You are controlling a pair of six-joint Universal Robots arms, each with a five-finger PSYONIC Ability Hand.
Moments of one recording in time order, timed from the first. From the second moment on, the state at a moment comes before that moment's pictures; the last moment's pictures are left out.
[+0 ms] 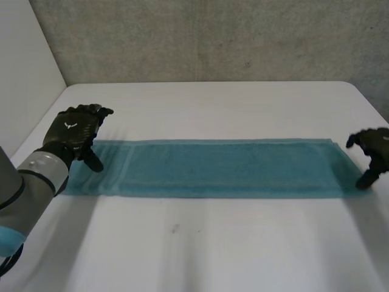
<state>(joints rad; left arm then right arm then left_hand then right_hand) 4.53 -1.78 -1.81 3.46 -1.38 3.33 1.38 -1.30 1.71 0.03 1.18 2.63 0.18 0.17 0.17 0.17 0.03 0.36 0.41 0.42 0.42 0.24</state>
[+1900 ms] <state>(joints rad) 4.54 -1.61 -1.84 3.48 -1.38 3.27 2.00 -1.14 1.28 -0.21 1.38 2.60 0.15 0.16 0.16 0.16 0.02 0.95 1.19 1.19 1.19 0.98</state>
